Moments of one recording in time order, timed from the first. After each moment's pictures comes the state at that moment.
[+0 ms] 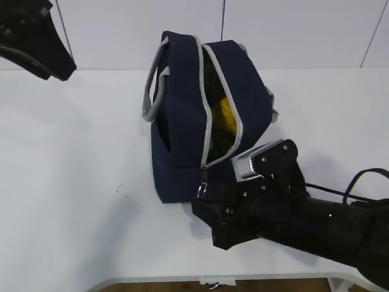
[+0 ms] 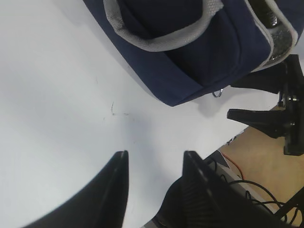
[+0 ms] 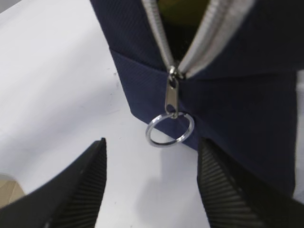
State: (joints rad) left arm -0.35 1.50 -1.50 -0.34 1.24 0.19; right arm 0.56 1.79 -0.49 -0.32 -0.78 0.36
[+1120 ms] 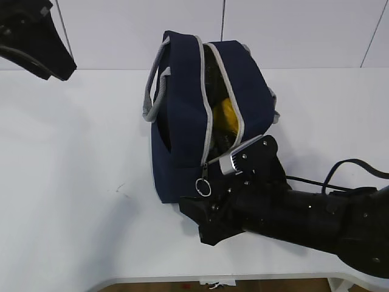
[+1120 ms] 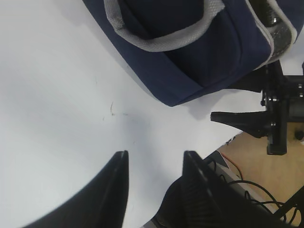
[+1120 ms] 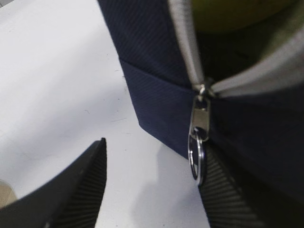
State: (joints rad) left arm -0.35 1.50 -1.50 -0.34 1.24 0.19; right arm 0.56 1.85 -0.58 -0.40 -0.76 0.38
